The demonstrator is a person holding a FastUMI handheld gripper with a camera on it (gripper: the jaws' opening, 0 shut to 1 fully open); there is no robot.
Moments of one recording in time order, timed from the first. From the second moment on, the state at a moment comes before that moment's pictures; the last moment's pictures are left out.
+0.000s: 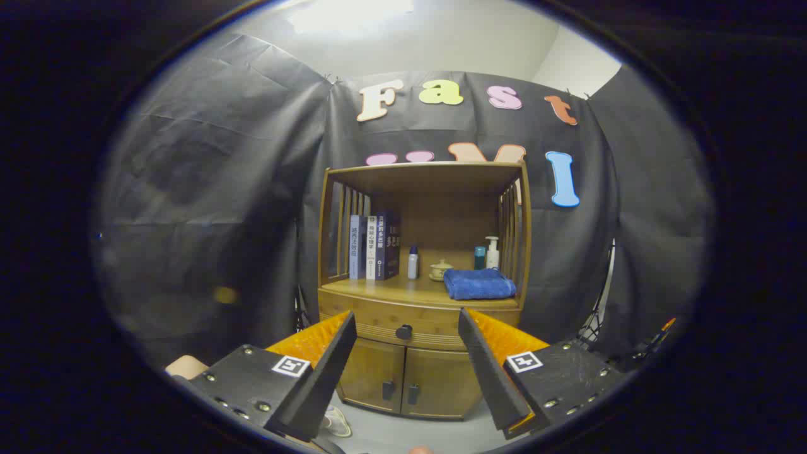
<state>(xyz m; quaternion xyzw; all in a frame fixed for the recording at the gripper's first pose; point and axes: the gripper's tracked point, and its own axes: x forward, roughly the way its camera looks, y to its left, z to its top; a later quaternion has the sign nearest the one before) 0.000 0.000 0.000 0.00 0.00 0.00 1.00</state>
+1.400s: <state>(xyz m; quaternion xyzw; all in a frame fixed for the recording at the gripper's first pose) 0.124 0.025 -0.075 -0.07 0.03 0.00 1.00</state>
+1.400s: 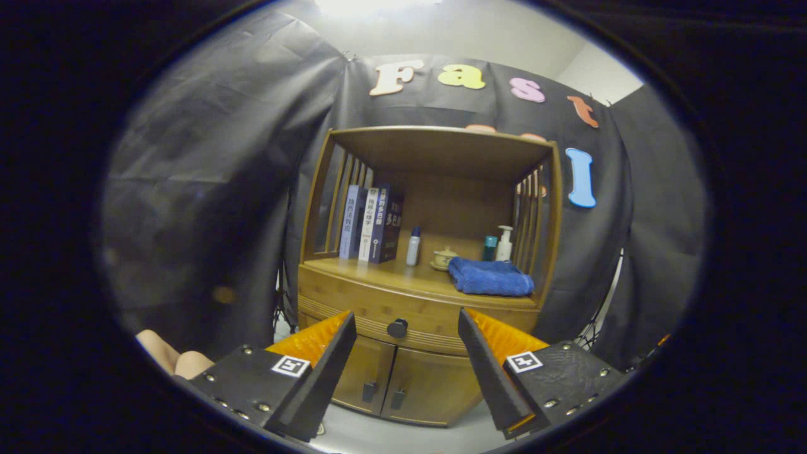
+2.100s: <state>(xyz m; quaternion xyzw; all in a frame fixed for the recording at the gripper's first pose) 0.300 0.011 -0.211 -0.04 0.15 -0.06 0.99</state>
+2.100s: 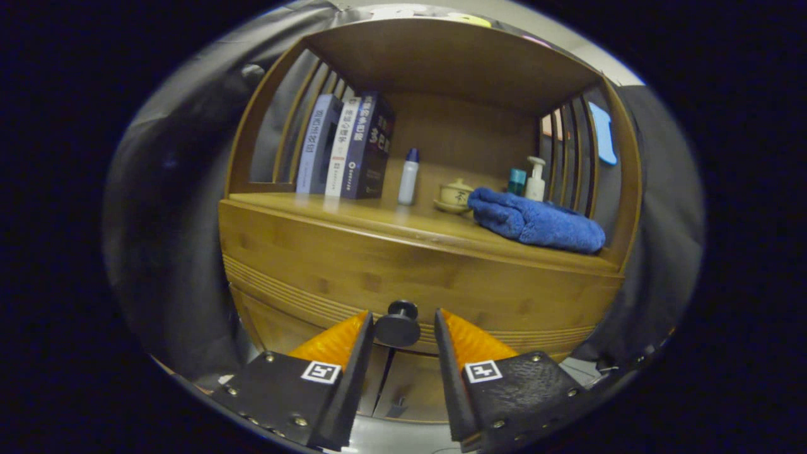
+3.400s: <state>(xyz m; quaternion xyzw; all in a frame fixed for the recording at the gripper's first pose) 0.187 0.031 -0.209 0.02 0.19 -0.07 0.98</state>
